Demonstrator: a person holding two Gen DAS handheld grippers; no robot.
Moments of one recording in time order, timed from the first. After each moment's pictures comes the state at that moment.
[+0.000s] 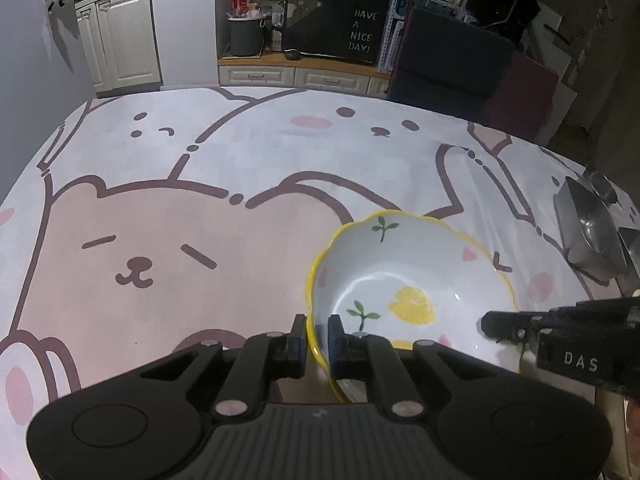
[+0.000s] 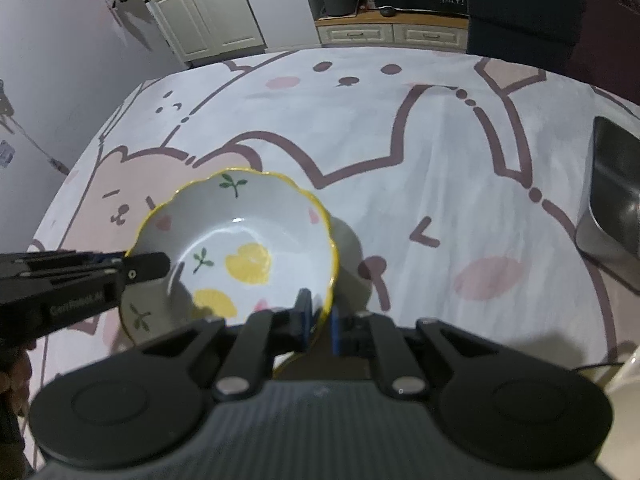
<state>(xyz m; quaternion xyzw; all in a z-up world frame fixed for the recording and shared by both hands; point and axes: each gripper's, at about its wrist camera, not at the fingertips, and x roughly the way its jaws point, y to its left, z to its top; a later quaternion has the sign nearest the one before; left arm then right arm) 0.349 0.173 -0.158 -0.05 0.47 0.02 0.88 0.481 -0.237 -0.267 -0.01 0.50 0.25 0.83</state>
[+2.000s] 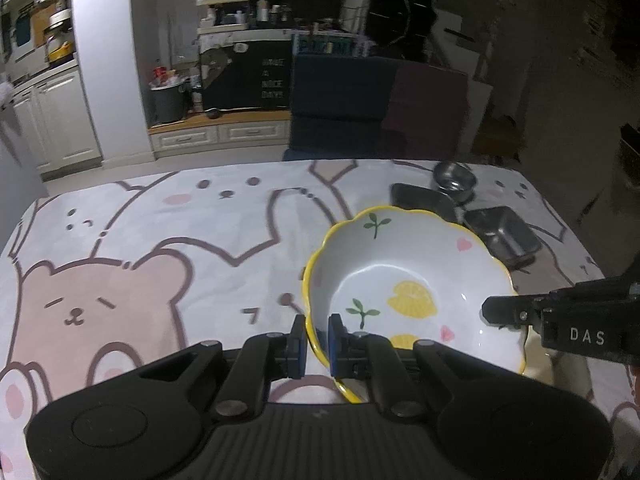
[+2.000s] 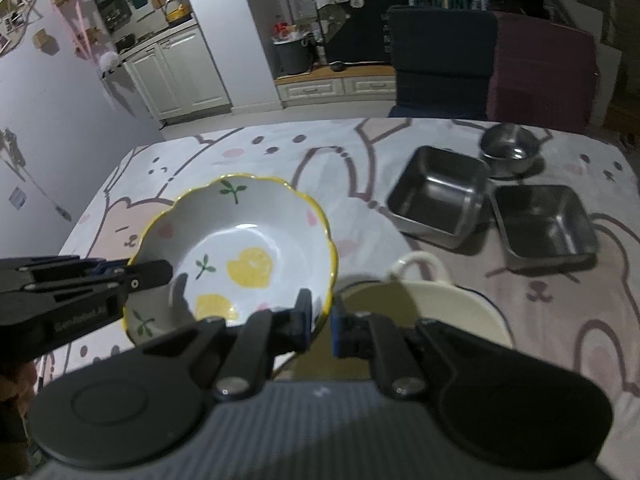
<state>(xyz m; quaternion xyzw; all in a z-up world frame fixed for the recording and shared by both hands) 0.270 0.020 -0.065 0.01 0.40 -0.08 0.91 0.381 -0.393 -0.171 0.02 0.44 0.20 0.88</state>
